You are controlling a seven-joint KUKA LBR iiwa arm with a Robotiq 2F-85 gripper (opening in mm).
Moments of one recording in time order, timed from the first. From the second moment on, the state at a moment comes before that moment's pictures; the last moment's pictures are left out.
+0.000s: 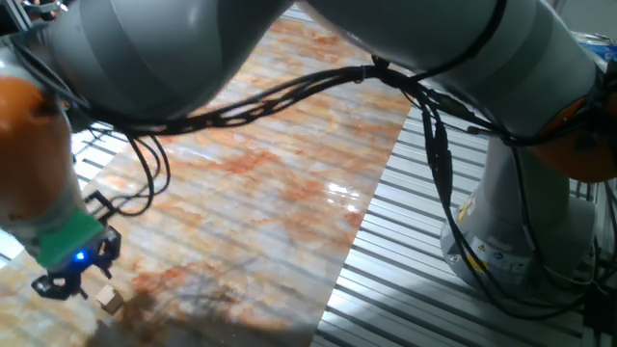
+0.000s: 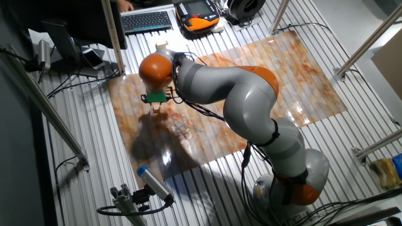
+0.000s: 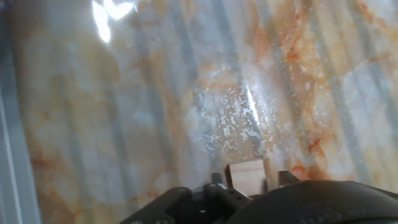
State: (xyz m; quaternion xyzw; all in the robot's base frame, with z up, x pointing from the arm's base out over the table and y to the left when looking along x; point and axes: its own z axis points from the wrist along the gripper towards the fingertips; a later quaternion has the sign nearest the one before) arm 0.588 0.411 0.099 0.10 0.99 0.01 0.08
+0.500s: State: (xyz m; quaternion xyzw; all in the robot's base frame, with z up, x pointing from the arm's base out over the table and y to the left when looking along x) arm 0.604 0.382 0.149 0.09 0.99 0.00 0.06
